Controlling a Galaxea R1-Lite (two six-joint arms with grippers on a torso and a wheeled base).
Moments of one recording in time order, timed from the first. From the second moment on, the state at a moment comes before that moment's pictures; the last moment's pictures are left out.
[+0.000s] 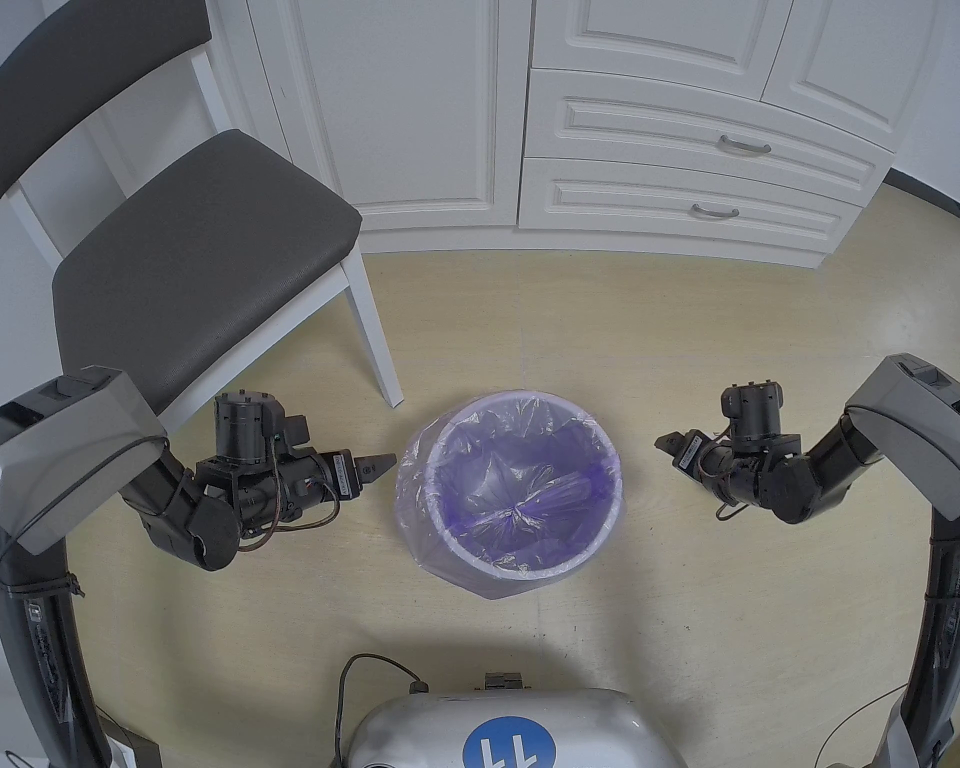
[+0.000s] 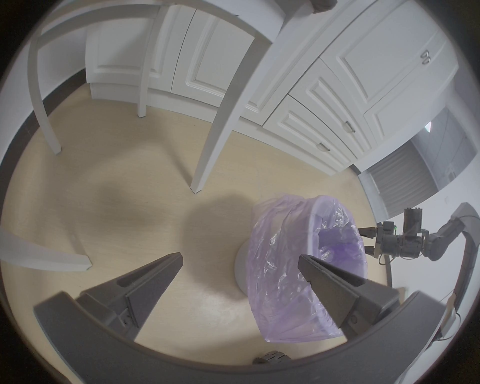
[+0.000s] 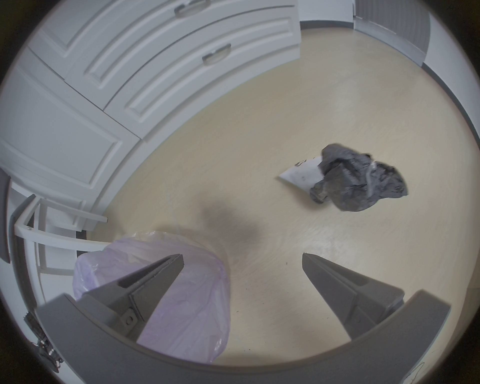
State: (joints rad) left arm -0.24 2.21 -0.92 -0.88 -0.25 -0.31; right arm 0.21 2.24 -1.09 -0.62 -0.12 0.69
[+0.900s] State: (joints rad) left arm -0.28 2.50 -1.08 -1.02 -0.27 -0.39; right arm 0.21 2.22 -0.87 -0.83 -0.20 0.73
